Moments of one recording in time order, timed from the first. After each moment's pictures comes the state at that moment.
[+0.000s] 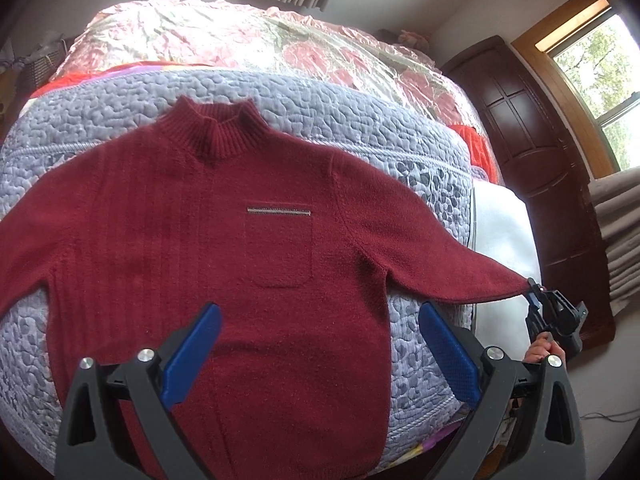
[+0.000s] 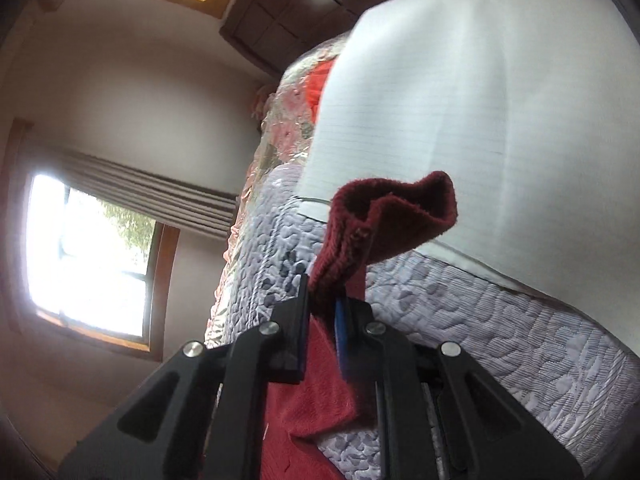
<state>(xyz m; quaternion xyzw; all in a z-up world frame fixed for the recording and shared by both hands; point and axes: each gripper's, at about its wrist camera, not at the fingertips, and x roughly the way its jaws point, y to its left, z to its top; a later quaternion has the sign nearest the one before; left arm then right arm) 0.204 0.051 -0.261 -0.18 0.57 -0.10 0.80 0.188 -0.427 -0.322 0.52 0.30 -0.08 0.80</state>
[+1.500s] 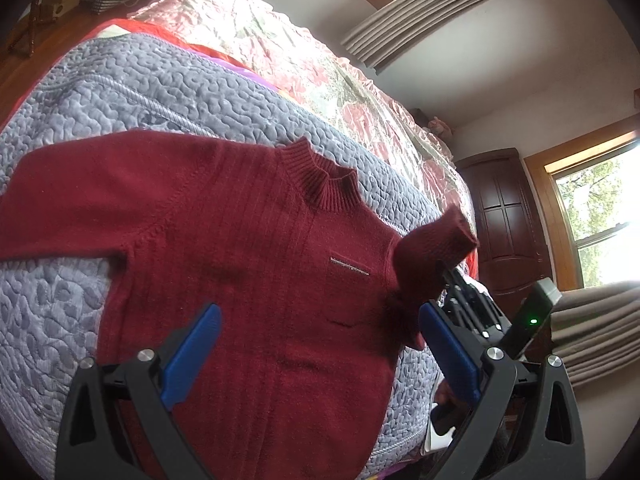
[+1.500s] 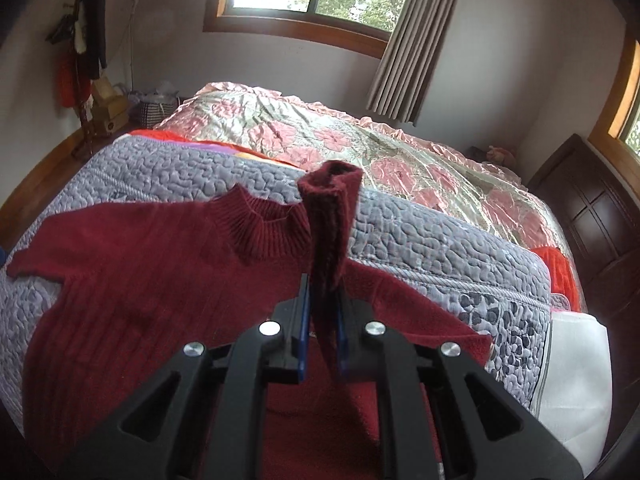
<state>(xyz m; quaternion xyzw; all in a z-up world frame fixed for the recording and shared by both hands) 0.161 0.238 -0.276 -0.36 0.49 -0.06 0.79 0.266 0.062 -0.291 -0.19 0.37 0.15 0.90</state>
